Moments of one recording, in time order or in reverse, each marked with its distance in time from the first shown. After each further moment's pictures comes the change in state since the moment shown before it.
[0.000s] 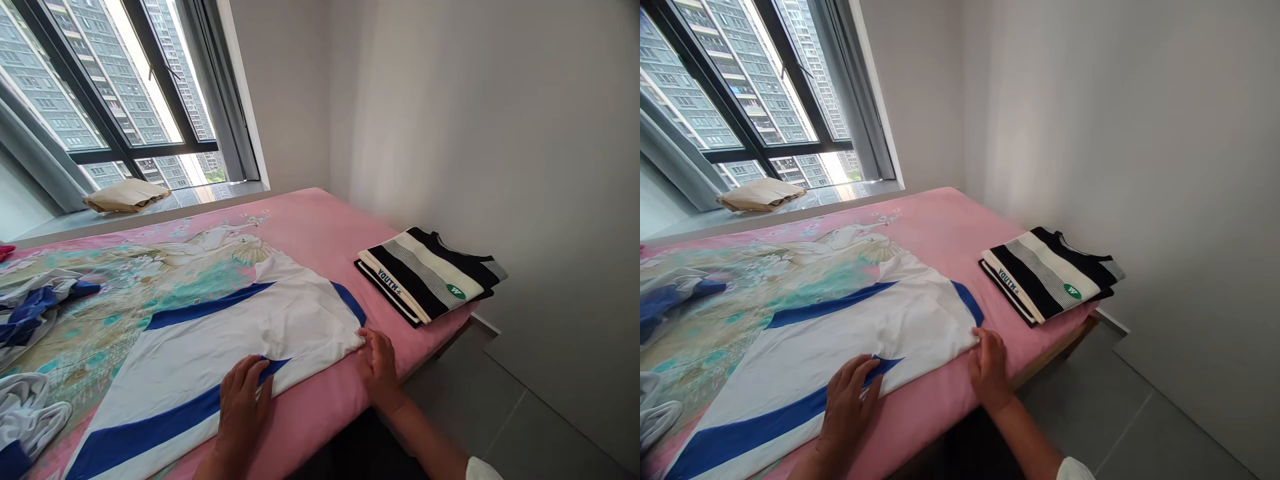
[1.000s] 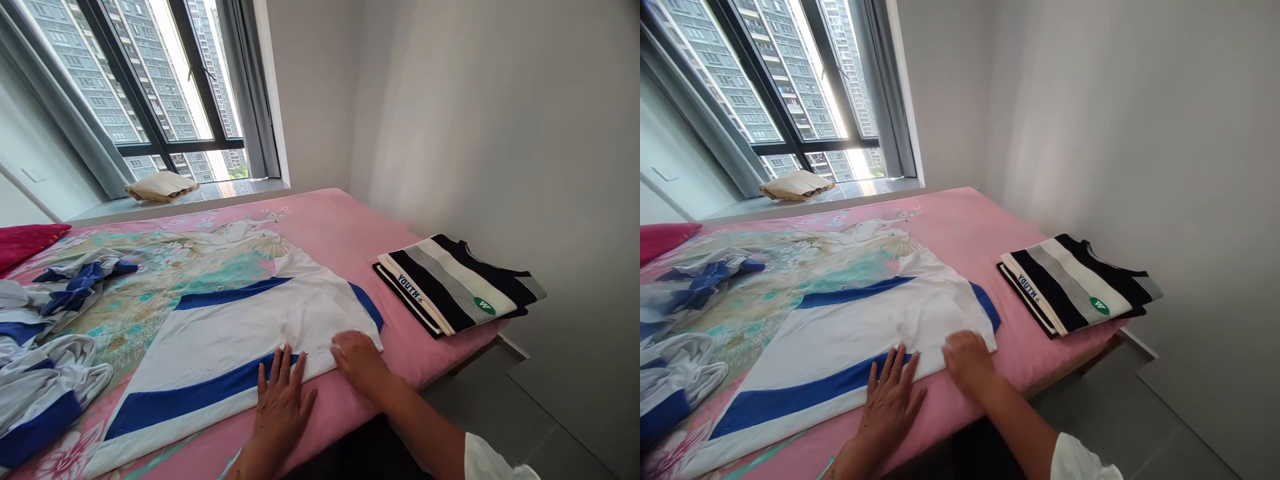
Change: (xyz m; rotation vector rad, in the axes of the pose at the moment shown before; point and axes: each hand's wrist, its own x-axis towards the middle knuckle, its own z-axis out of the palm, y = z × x) left_hand -0.025 0.046 0.009 0.214 -0.333 -0.022; right_hand 0.041 -0.071 0.022 -0.268 -0.659 -0.120
